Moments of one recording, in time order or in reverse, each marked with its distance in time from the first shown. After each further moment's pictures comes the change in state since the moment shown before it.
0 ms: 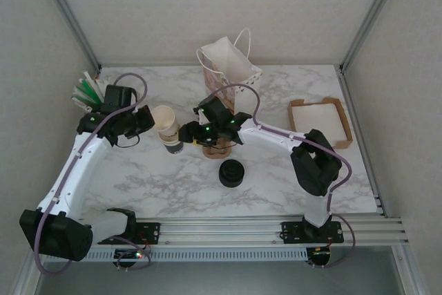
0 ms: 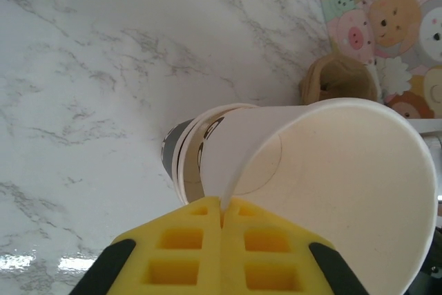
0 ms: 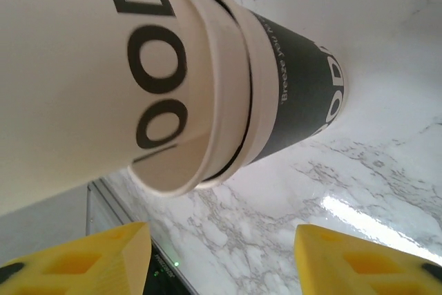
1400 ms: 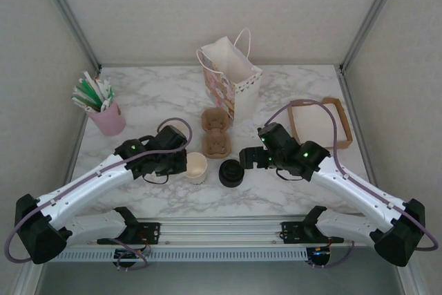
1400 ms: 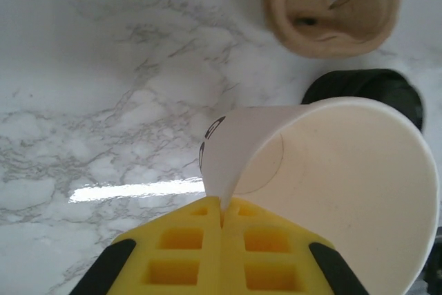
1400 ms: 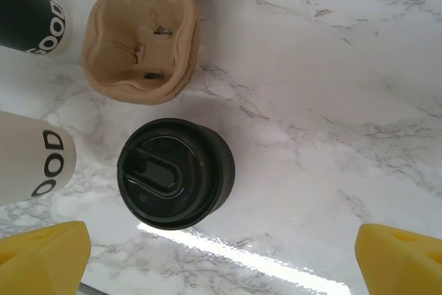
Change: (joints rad) left arm -0.618 -0.072 -0.269 -0.032 -0.181 -0.294; right arm -0.060 -0.780 -0.477 -0.497 0.505 -0.266
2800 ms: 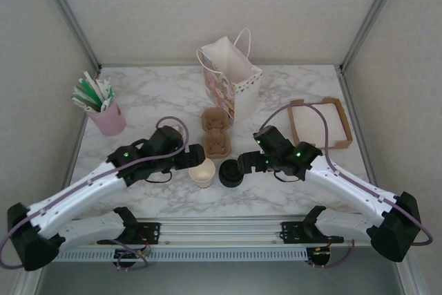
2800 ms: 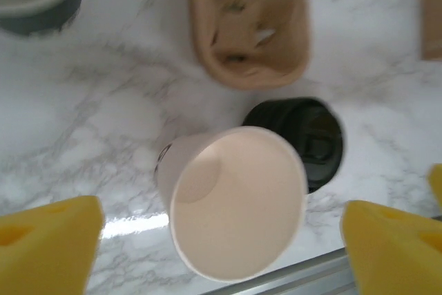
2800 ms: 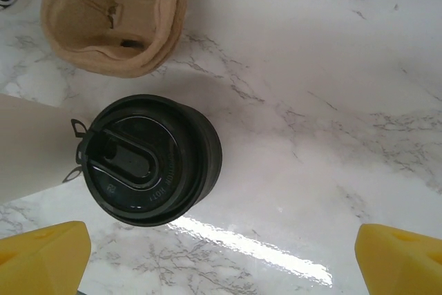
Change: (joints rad) left arm -0.034 -0.128 -0.027 0.197 -0.032 -0.030; right arm -0.001 0.032 -0.050 0.034 -0.032 -0.035
